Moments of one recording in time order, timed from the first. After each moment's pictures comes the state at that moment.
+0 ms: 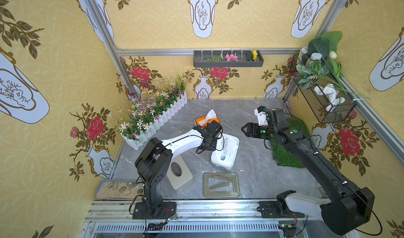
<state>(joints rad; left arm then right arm) -0.76 1.90 1.38 -0.72 -0.11 -0.57 0.29 1.17 1.09 -0.69 -0.24 0.37</state>
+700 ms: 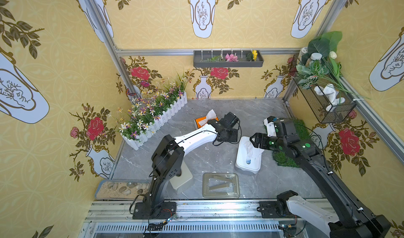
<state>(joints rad) -0.79 1.94 1.63 -0.67 -0.03 -0.69 0.38 1.03 0.99 -0.83 -0.14 0.40</state>
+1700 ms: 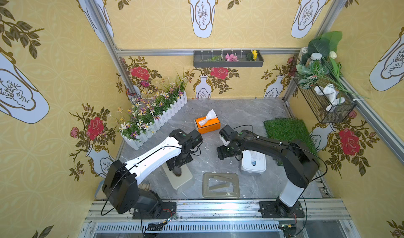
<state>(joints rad) -0.67 1.50 1.16 -1.36 -0.24 -1.24 0.68 1.74 1.13 -0.67 -0.08 0.37</state>
